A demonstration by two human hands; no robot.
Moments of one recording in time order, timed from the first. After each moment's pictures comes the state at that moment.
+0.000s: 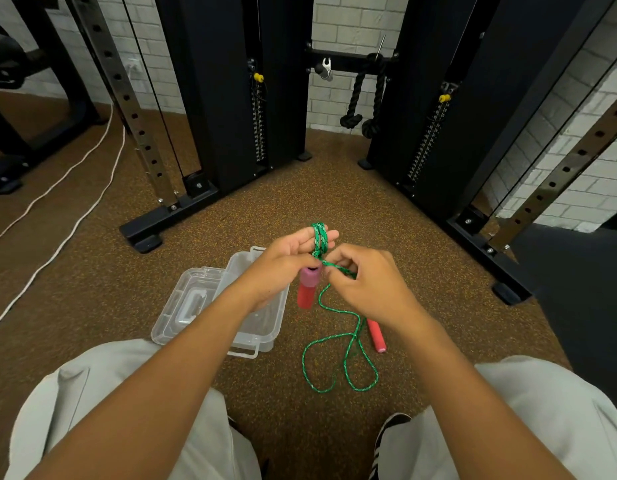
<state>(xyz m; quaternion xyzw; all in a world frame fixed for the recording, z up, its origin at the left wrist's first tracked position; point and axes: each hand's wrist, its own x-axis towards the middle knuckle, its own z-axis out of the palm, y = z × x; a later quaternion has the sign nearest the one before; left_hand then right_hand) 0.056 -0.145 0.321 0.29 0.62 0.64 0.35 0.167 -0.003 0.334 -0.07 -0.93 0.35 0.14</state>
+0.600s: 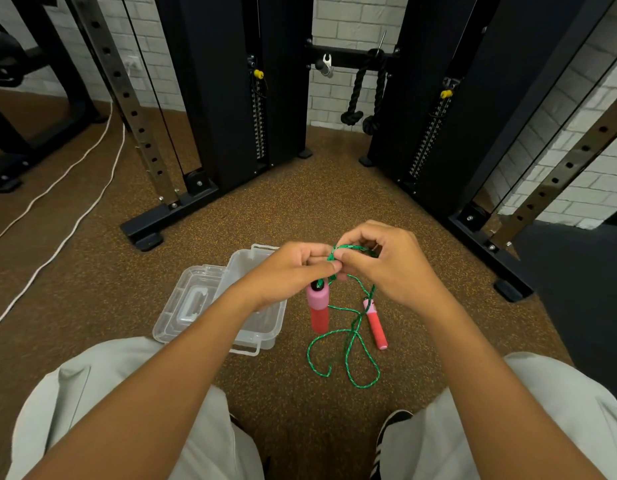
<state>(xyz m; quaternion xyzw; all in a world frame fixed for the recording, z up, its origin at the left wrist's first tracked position) 0.066 -0.148 0.325 0.35 0.65 0.56 0.37 0.167 0.022 0.348 -0.04 -0.90 0.40 0.18</state>
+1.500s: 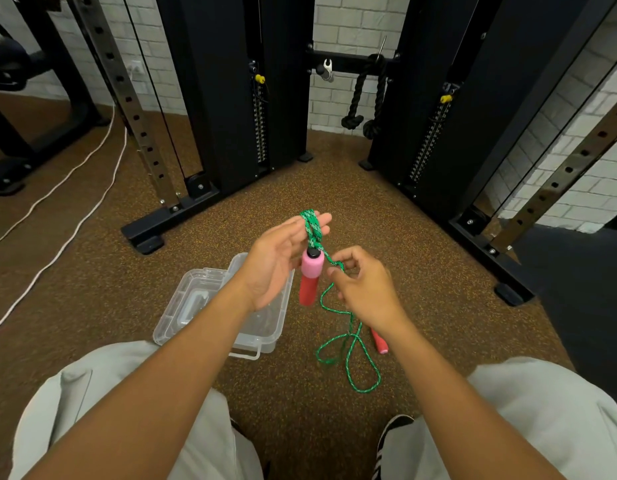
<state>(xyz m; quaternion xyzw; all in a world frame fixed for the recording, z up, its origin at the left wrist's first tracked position) 0.056 -0.151 0.333 0.23 0.54 0.74 0.33 0.152 -0.002 0.287 -0.20 -0.82 0.51 0.15</state>
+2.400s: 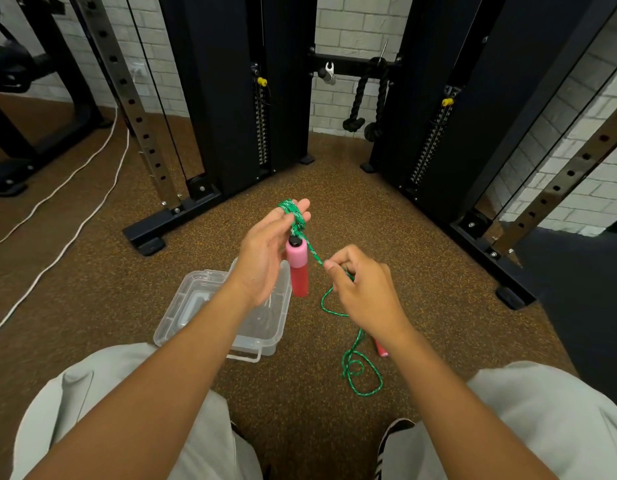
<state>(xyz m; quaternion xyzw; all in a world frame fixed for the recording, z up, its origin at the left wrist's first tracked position) 0.047 -0.156 0.334 0.20 0.55 0.77 0.24 0.159 -0.015 0.308 -0.14 -0.89 0.38 0.19</state>
